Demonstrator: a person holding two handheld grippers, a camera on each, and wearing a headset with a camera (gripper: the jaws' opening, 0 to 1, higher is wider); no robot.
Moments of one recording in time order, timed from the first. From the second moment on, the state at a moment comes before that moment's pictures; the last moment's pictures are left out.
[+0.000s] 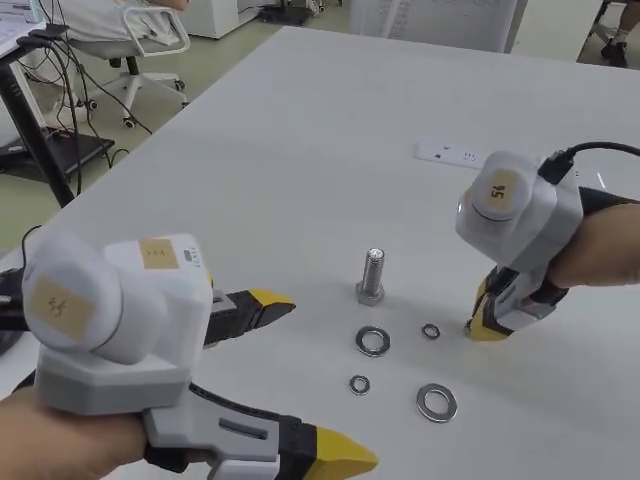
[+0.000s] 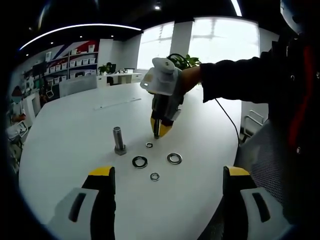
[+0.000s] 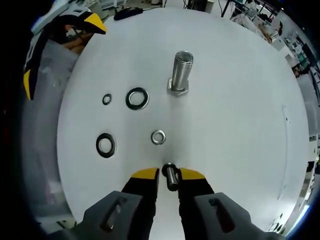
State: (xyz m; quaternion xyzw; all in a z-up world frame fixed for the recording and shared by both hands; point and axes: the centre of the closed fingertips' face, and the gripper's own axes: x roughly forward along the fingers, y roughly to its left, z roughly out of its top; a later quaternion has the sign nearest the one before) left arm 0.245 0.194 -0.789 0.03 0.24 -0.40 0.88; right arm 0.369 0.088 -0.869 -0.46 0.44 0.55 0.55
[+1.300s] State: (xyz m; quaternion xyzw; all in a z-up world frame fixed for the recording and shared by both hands) left arm 0.242 0.190 -0.789 0.04 0.24 -0.41 0.88; right arm 0.359 0.064 -0.861 -0.44 0.44 0.53 0.57
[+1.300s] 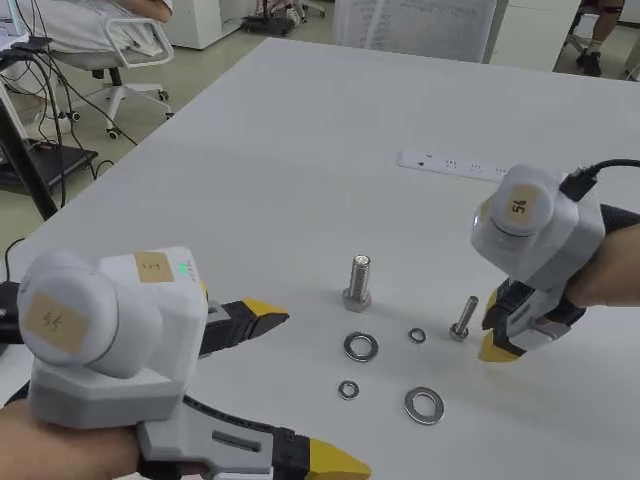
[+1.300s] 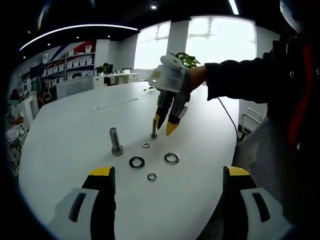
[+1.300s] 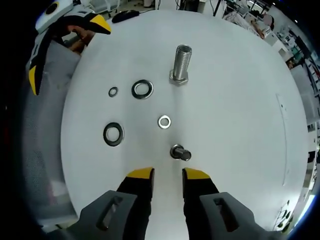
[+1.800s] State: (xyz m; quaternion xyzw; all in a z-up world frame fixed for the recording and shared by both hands) left arm 0.242 0.191 -0.787 0.04 0.24 -0.41 0.88; right arm 0.367 0.088 -0.838 -0.45 0.40 0.55 0.58
